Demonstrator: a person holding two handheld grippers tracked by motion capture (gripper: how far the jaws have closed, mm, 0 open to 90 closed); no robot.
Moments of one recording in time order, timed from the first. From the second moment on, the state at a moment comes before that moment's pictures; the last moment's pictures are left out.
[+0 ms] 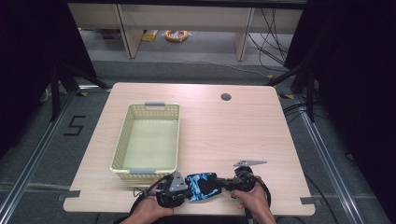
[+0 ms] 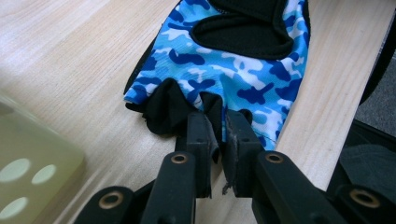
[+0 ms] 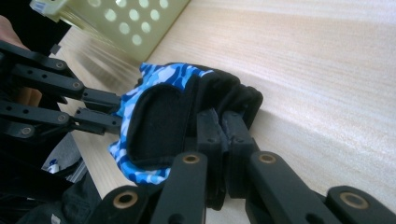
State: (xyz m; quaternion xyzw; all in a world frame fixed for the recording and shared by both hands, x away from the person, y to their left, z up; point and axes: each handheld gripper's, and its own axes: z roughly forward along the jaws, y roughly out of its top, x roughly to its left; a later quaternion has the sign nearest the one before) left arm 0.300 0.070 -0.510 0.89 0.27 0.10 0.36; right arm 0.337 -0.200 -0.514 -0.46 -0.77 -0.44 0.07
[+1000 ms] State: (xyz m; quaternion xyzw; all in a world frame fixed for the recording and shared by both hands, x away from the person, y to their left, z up) left arm 0.296 0.074 -0.491 0.89 0.25 0.12 0.38; right arm 0.324 -0.201 -0.485 -0.45 -0.74 -0.50 0.05
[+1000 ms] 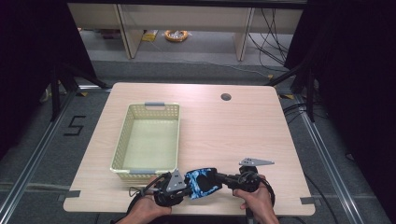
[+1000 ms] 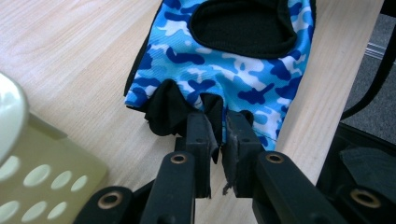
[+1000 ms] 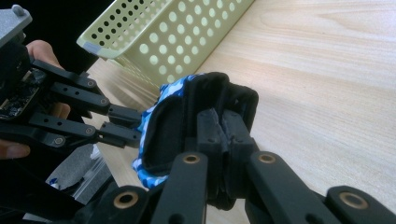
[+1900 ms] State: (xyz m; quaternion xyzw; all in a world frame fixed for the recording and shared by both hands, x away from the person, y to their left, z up) left arm 0.300 0.097 -0.435 0.87 0.25 0.15 0.39; right arm 0.327 -0.186 -0.440 -0.41 -0.74 -0.53 0.02
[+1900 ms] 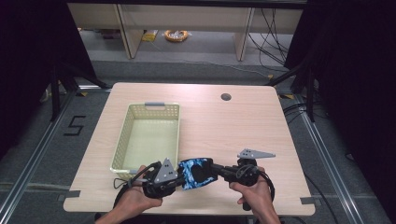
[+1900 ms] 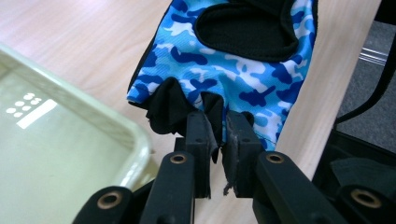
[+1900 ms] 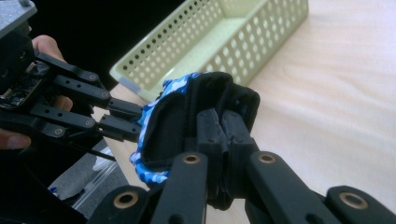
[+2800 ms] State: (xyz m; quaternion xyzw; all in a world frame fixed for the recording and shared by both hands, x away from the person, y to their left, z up) left arm 0.345 0.189 -0.395 0.86 0.31 0.16 0.38; right arm 0.384 -0.094 -0.396 -0.38 -0.76 -0.53 0.04
